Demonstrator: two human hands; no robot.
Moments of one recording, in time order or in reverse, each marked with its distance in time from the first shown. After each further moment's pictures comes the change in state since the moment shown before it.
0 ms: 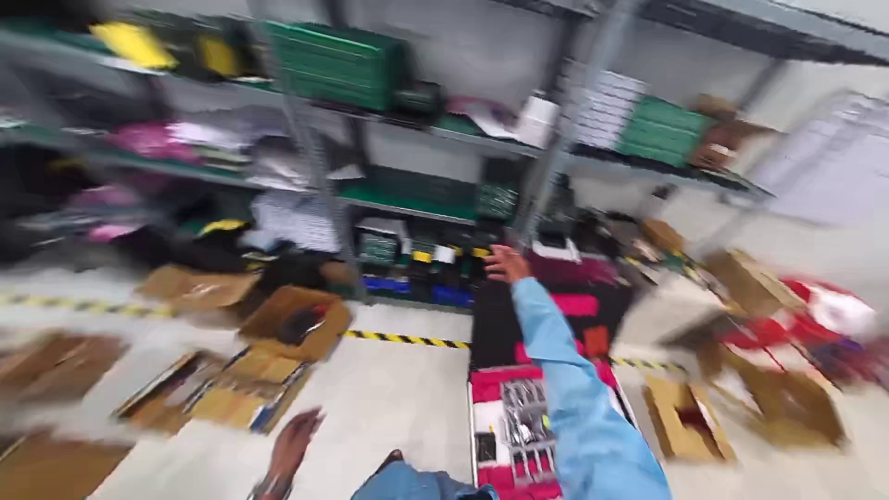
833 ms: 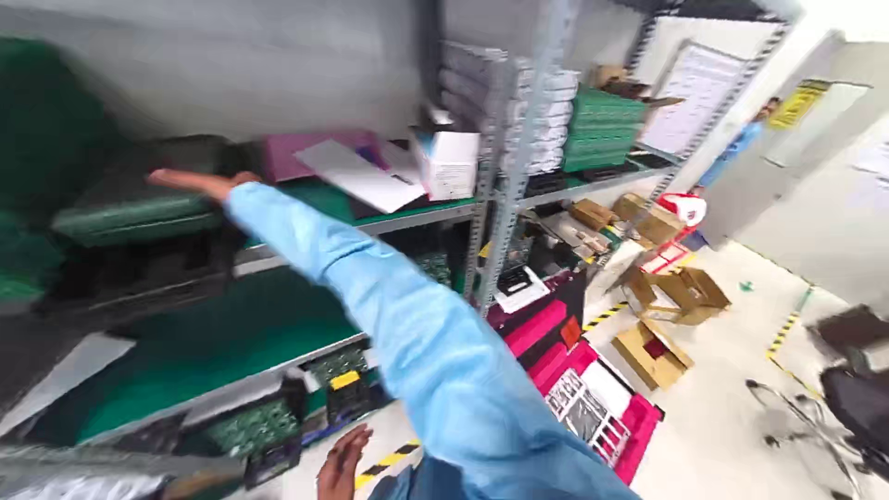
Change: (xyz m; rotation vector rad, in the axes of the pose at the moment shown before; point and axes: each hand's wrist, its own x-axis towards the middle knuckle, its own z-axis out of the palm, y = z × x) left_hand 0.402 0.305 0.232 -0.075 -0.505 0.375; right_hand 0.579 -0.240 0.131 -0.206 0.106 -0.334
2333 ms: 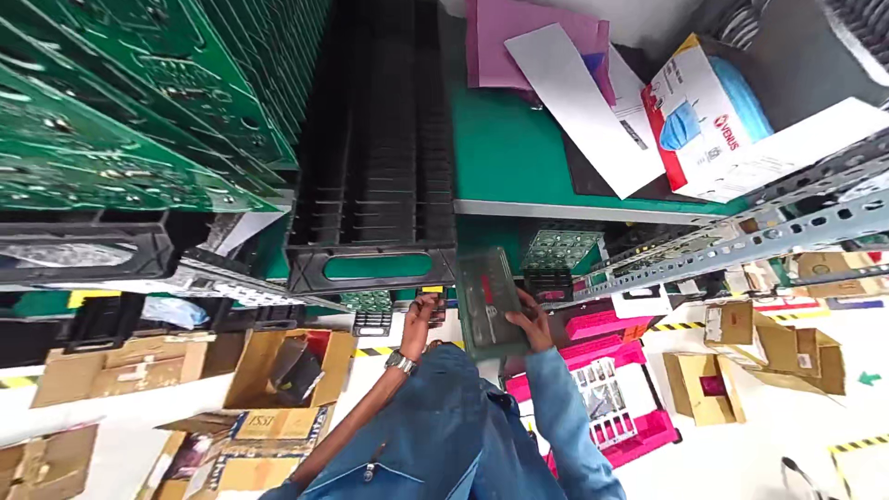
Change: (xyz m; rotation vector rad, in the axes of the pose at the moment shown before) left_hand 0.186 0.009 -0.093 -0.281 0.130 -0.392; right_hand -0.235 0.273 -0.014 0.447 0.256 0.505
